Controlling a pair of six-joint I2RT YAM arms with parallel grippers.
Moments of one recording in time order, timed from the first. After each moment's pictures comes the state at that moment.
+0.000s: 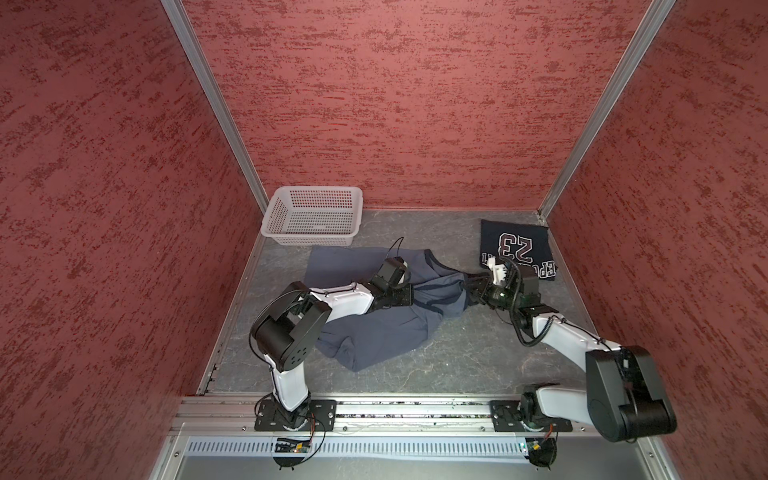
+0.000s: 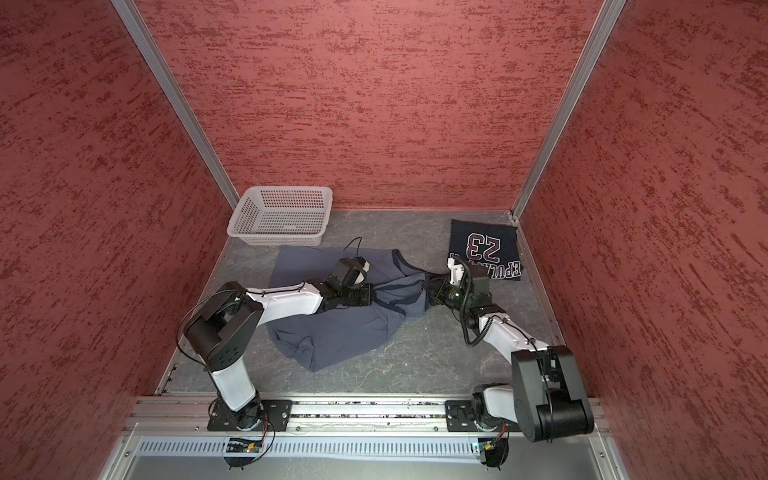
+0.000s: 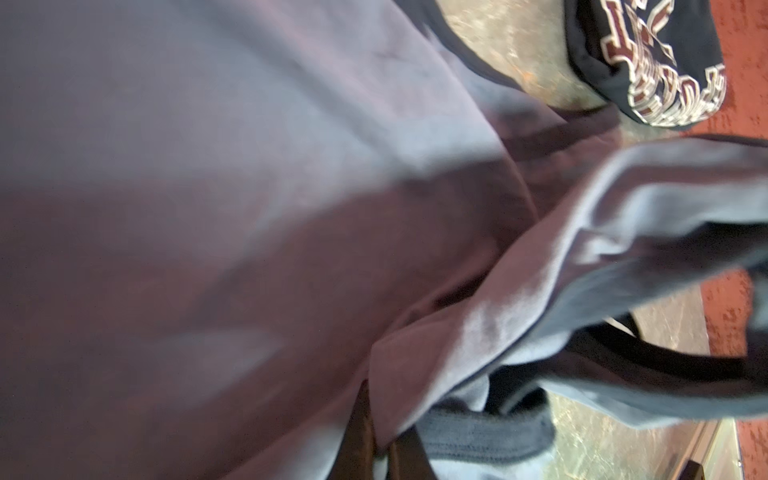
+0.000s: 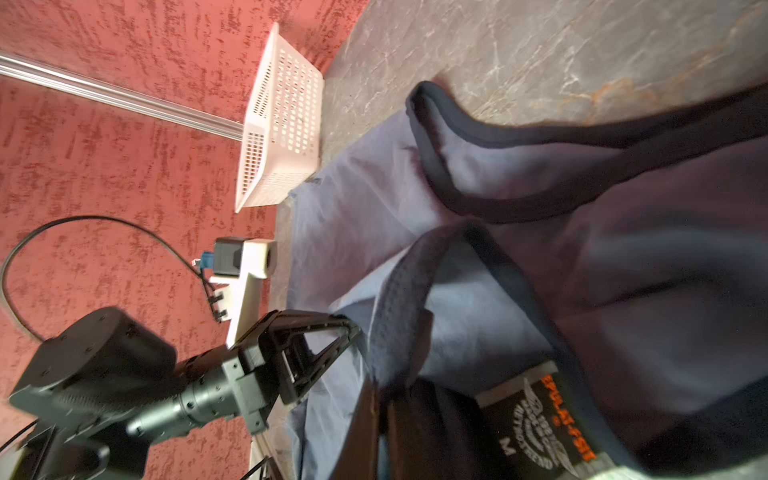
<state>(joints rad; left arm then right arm) -0.68 1.80 0.99 -0.04 0.18 -0.63 0.10 1.30 0.51 0.24 -0.67 0.83</state>
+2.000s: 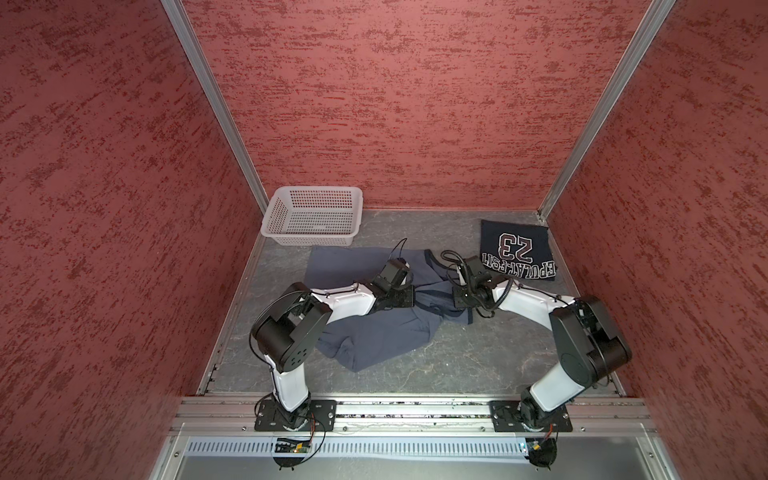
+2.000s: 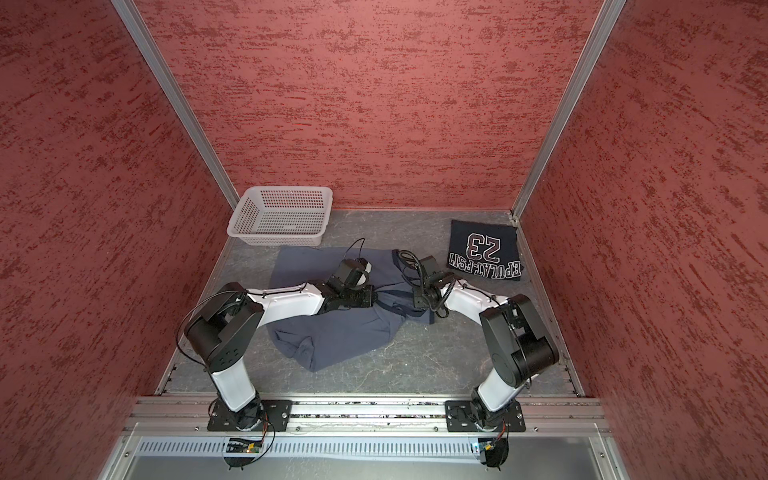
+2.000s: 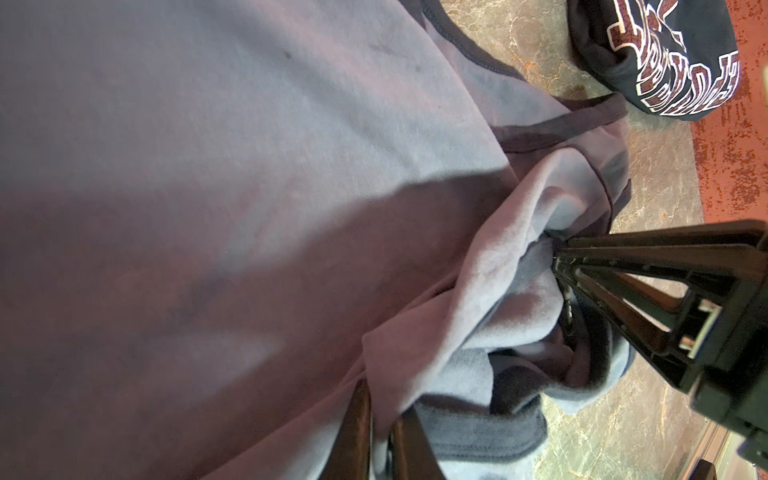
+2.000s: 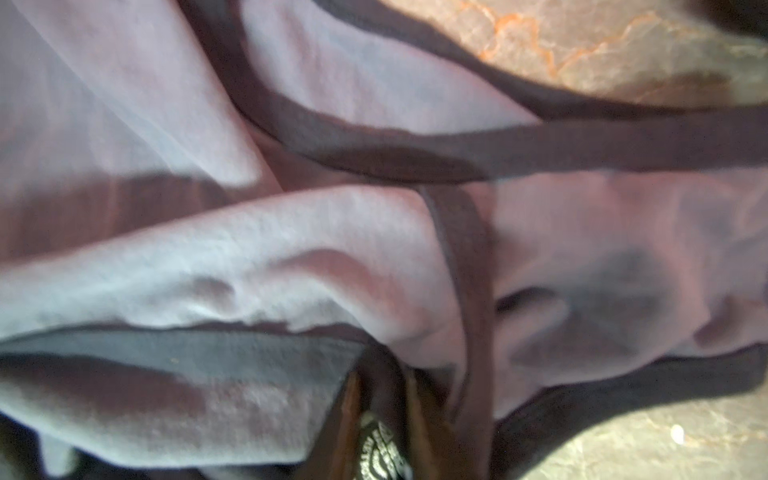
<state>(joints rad) -0.71 1.80 1.01 -0.07 0.16 -0.62 0.42 1.63 0.89 -0.39 0.05 0.35</state>
